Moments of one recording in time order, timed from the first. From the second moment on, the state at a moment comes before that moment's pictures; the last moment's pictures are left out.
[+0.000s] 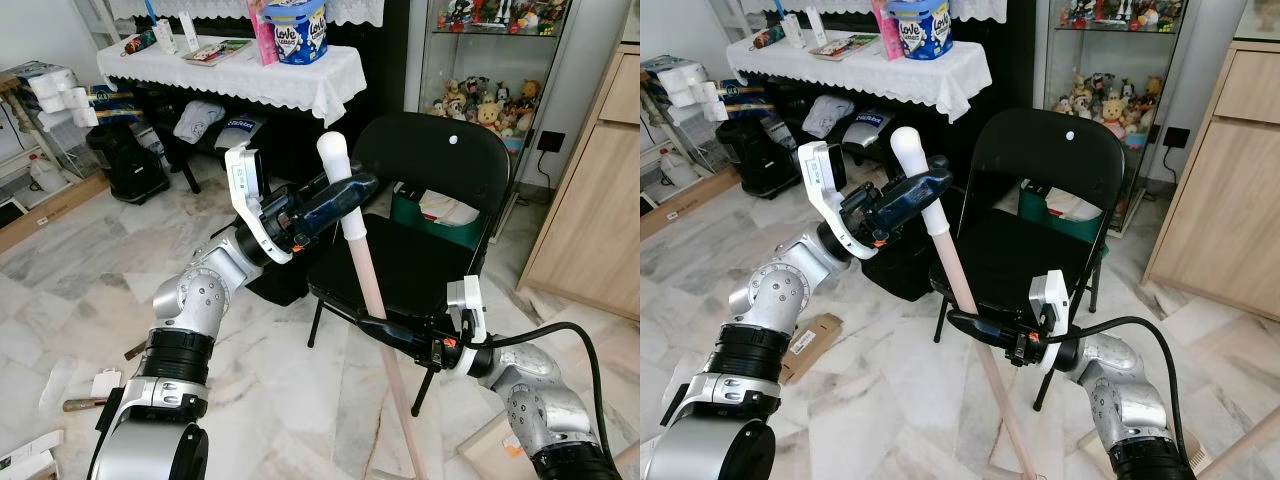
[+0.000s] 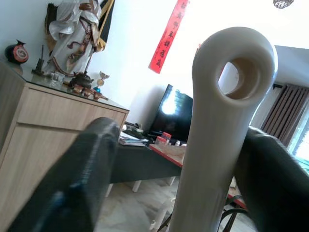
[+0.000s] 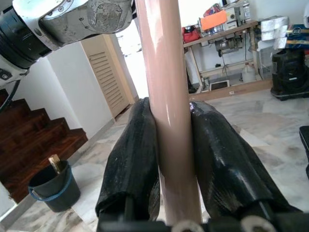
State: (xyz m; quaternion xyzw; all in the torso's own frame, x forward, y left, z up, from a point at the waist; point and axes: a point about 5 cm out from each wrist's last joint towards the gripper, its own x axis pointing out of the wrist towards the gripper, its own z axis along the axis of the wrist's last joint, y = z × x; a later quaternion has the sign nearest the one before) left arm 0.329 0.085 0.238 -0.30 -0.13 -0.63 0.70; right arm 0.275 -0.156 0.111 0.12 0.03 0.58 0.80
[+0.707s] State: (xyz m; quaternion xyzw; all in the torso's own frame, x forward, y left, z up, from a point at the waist) left arm 0.323 0.083 0.239 -0.31 -0.13 -0.67 0.66; right arm 0.267 -0.155 0.115 0.13 0.03 0.61 0.78
